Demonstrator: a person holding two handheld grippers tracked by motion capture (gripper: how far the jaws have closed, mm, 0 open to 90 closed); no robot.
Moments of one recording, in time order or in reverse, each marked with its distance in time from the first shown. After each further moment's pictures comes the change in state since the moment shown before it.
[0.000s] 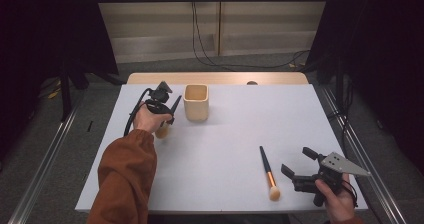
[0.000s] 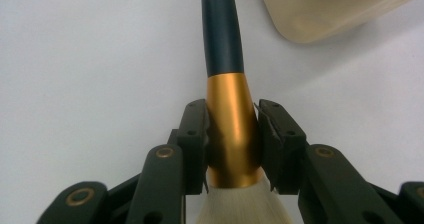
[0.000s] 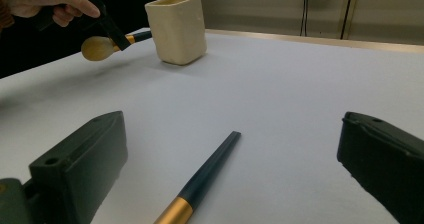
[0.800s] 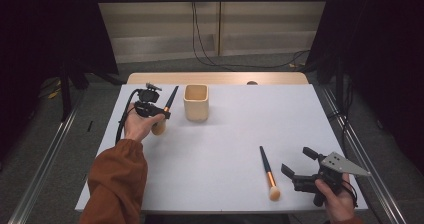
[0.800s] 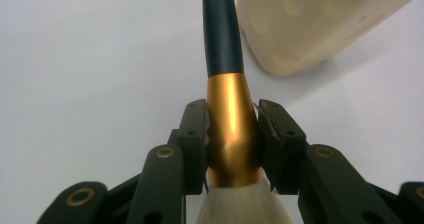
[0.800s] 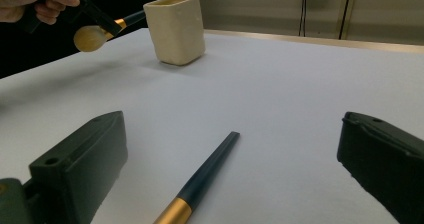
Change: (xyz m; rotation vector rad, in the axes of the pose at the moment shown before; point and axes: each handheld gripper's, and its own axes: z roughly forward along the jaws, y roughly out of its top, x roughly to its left) left arm 0.010 -0.024 -0.026 -0.251 -0.050 0.034; right arm 0.000 0.000 0.000 0.000 -0.005 0.000
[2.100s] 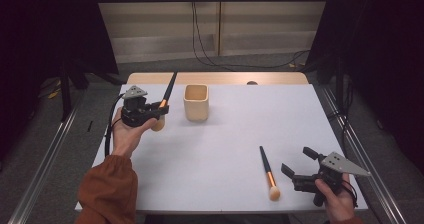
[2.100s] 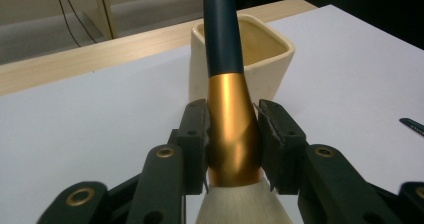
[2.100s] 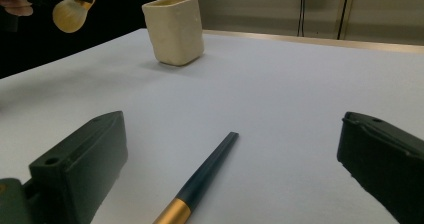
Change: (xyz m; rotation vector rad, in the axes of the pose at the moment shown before) left arm -0.010 -0.032 -0.048 -0.414 -0.148 0.143; right arm 0.000 0.000 0.000 -0.002 -0.005 0.003
